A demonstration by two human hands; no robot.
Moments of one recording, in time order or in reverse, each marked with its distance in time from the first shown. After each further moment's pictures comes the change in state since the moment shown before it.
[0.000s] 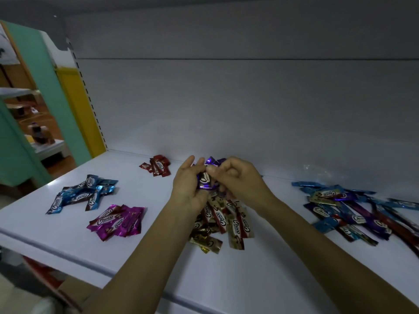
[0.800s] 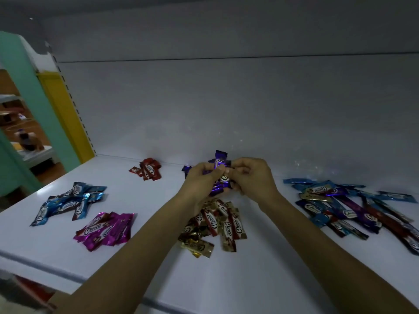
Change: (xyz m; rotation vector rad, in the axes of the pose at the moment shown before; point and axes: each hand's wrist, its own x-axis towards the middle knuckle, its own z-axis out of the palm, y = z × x) left_hand 0.017 -0.021 0.006 0.831 -0.188 0.094; right_hand 0.011 0.025 -0.027 0.004 0.238 0.030
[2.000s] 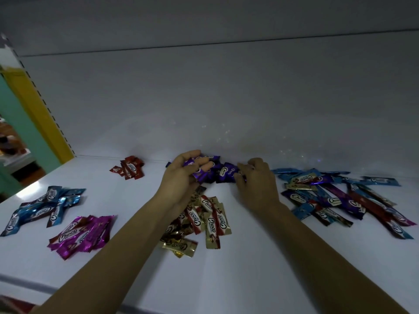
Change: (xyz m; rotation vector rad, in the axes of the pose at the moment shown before) left_hand 0.001 -0.002 0.004 -0.279 -0.052 0.040; right_hand 0.011 0.089 -0.034 -0.891 0.183 -0.200
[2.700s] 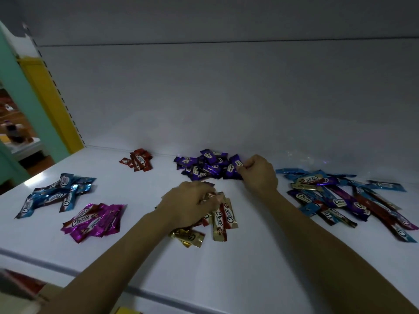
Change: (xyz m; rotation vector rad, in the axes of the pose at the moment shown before) left_hand -0.007 -0.034 -0.050 1.553 -0.316 0.340; right_hand 0.023 -0.017 0.002 0.275 -0.094 0.417
